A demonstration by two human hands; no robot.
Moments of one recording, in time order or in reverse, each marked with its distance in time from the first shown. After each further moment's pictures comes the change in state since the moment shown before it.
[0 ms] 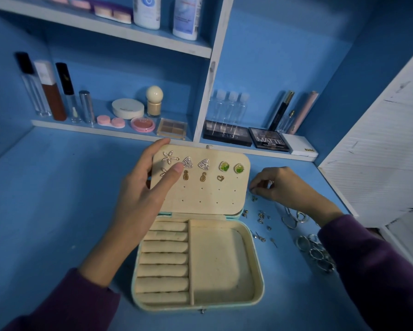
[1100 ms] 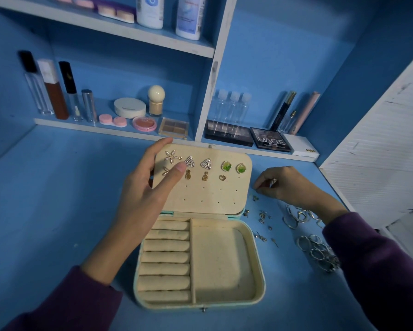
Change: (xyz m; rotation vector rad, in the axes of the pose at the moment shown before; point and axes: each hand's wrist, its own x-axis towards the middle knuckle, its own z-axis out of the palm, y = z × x) left_hand -0.001 0.002 -0.001 0.002 -0.008 -0.003; right_hand 0.000 0.003 -0.007 0.059 -0.050 0.039
